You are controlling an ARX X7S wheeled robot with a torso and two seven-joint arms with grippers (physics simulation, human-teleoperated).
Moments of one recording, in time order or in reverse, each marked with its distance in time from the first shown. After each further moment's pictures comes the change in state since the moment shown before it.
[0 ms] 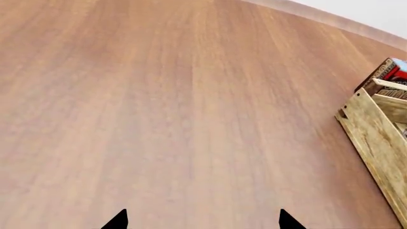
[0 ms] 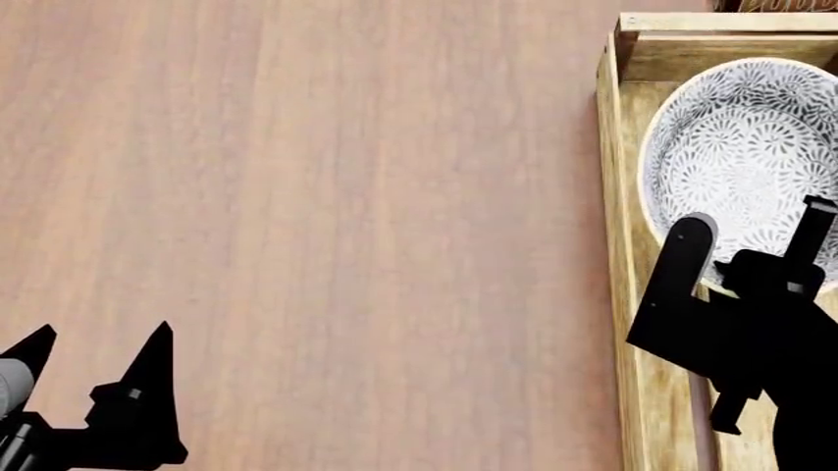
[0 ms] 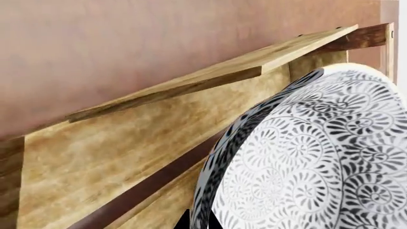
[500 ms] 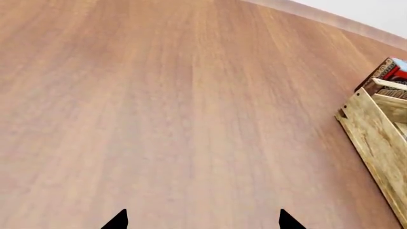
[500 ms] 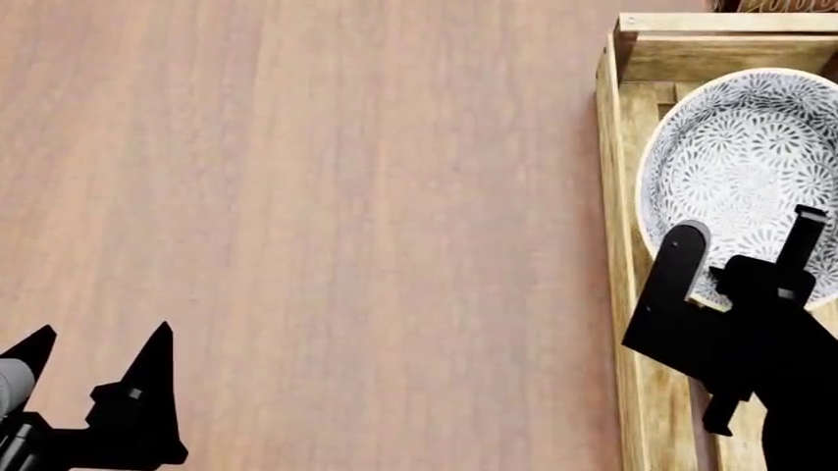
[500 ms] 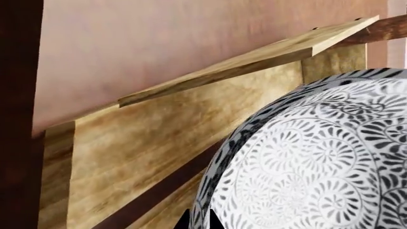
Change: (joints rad) left arm -0.001 -0.007 0.006 -0.003 -0.006 0.005 -0.008; right arm 0.003 -0.051 -0.008 0.117 -0.008 -0.063 0.033
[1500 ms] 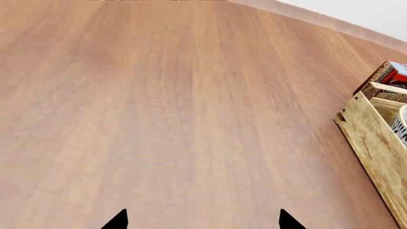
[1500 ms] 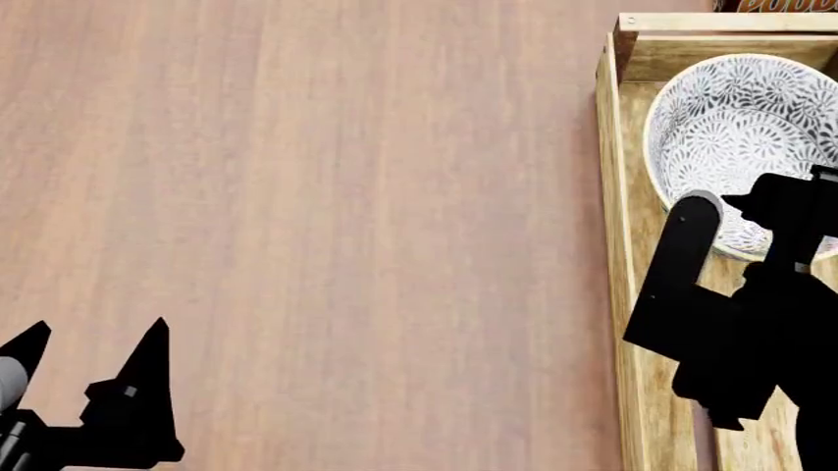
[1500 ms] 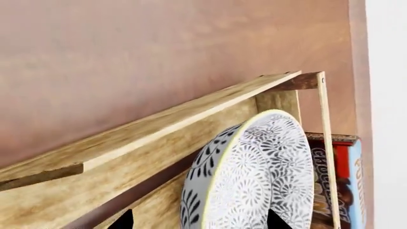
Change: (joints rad) left arm -0.004 -0.018 0.005 0.016 -0.020 0.005 -0.023; right arm -0.015 0.166 0.064 -0.407 0.041 0.157 -0.121
